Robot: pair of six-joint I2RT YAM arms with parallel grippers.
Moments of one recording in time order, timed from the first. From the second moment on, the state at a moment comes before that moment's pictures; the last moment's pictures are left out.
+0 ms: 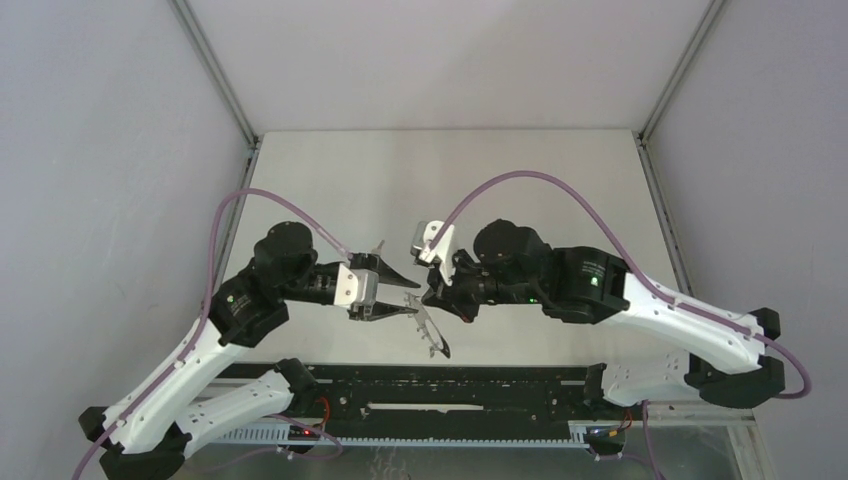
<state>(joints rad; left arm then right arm) -0.77 0.77 1.04 -0.52 0.83 0.48 1.26 1.21 1.48 -0.74 -0.07 0.00</state>
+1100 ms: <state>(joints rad) -0.78 0.77 0.98 -0.54 0.84 0.49 1.29 1.39 1.70 -0.97 -0.04 0.02</state>
